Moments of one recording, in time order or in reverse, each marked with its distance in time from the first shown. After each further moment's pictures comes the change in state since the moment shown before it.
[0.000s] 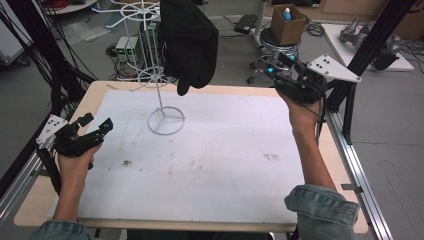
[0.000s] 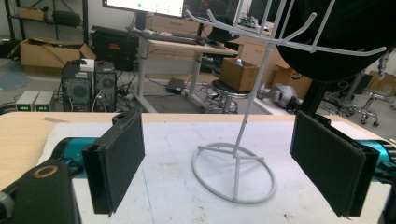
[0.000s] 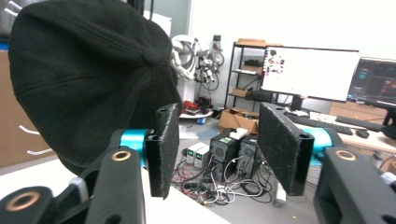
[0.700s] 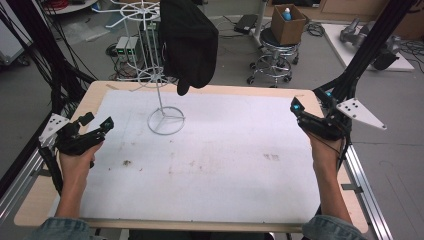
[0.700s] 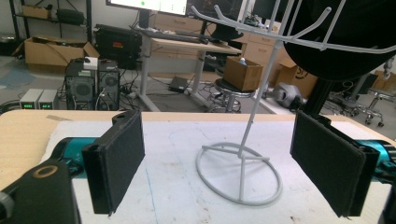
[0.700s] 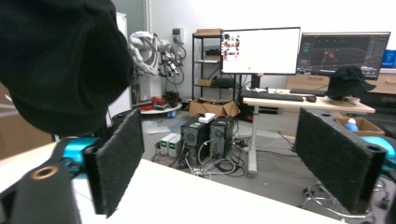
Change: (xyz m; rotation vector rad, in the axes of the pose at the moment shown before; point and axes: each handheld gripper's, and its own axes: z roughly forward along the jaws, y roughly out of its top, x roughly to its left) left arm 0.002 -0.002 0.005 0.003 0.015 -0.003; right arm -0.020 -0.067 -0.081 0.019 -0.176 0.066
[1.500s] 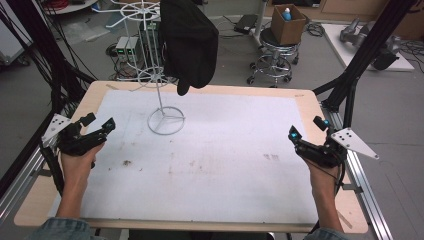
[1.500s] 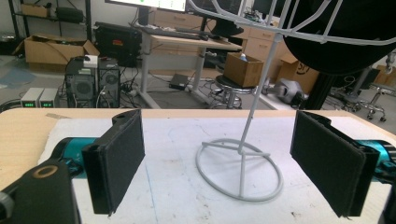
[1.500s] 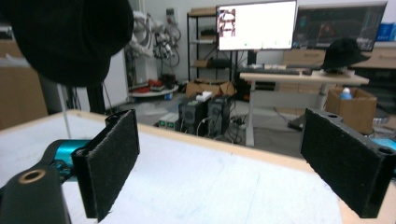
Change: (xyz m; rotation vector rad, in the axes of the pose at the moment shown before) left arm -0.002 -0.002 0.002 0.011 0.001 0.007; right arm 0.012 -0.053 -0.037 0.075 -0.017 0.030
